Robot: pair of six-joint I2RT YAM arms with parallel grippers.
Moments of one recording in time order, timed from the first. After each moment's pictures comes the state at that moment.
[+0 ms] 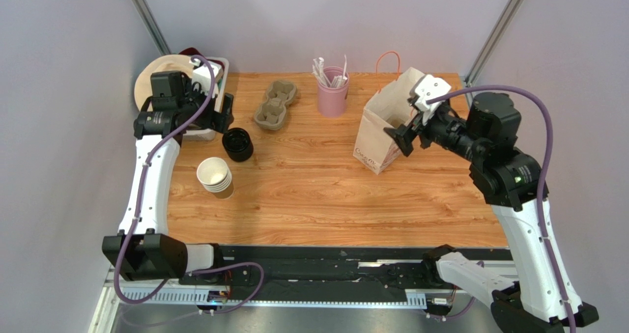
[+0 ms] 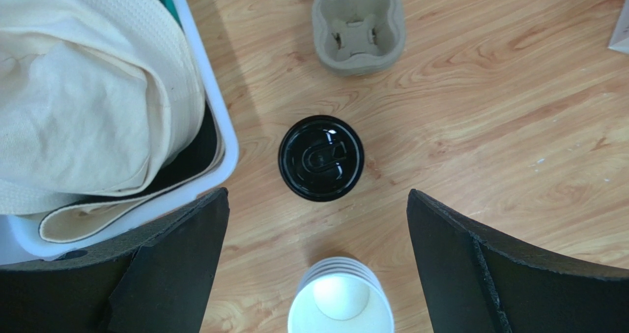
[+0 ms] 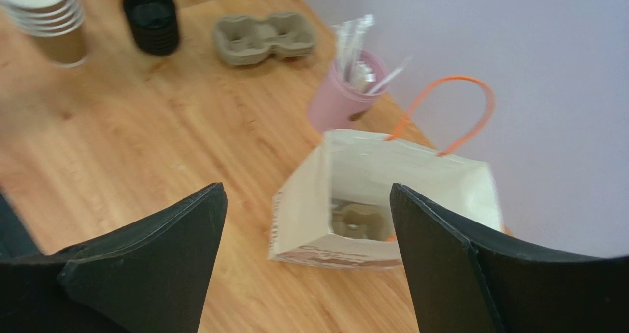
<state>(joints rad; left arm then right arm) 0.05 1.28 1.43 -0.77 0.33 0.33 0.35 0.99 1.52 -0.75 -0.35 -0.43</state>
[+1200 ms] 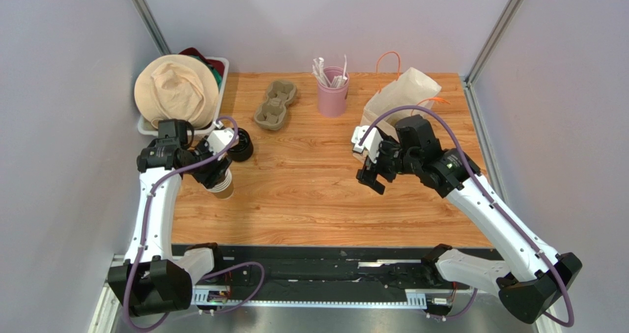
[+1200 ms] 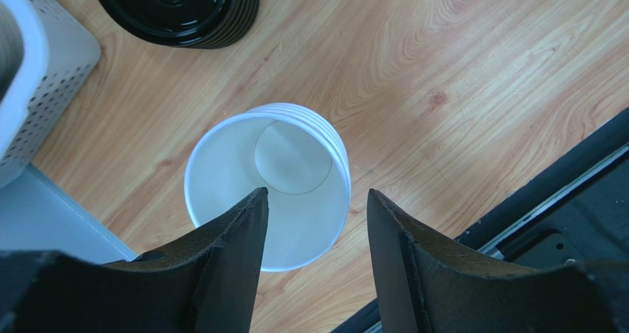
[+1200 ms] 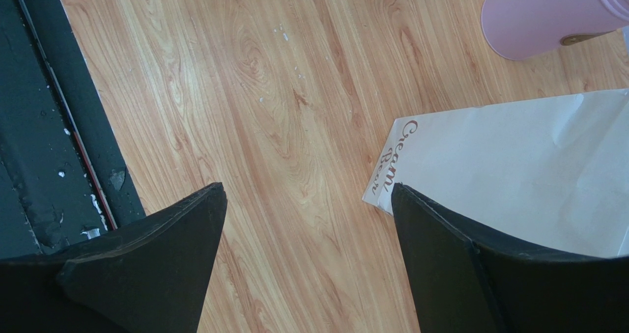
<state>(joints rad) 0.15 1.07 1.06 -1.06 0.45 0.87 0.60 1.07 1.16 -0.80 -0.34 -0.58</state>
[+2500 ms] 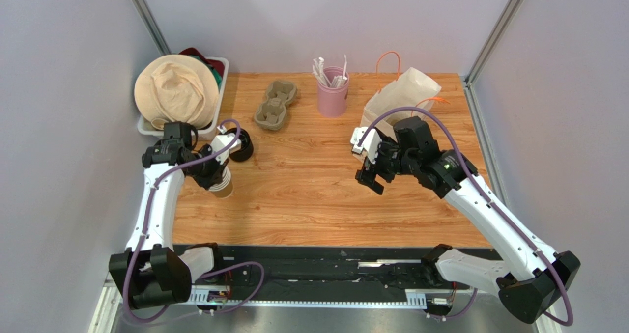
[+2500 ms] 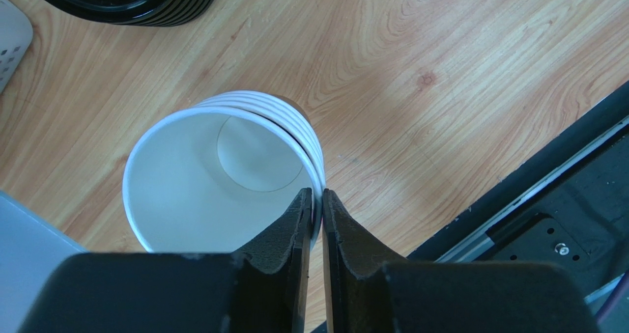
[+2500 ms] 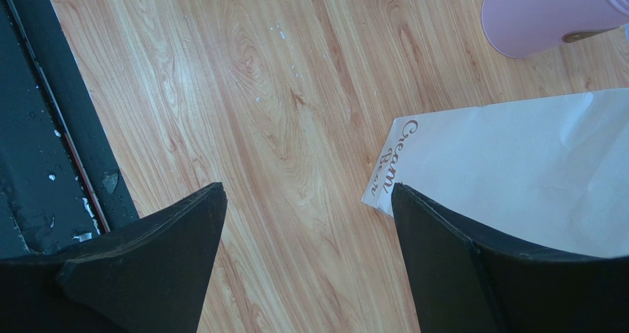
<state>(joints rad) 0.15 1.13 1.01 -1.07 0.44 0.89 0.60 1.07 1.13 -0.76 -0.33 -0.58</state>
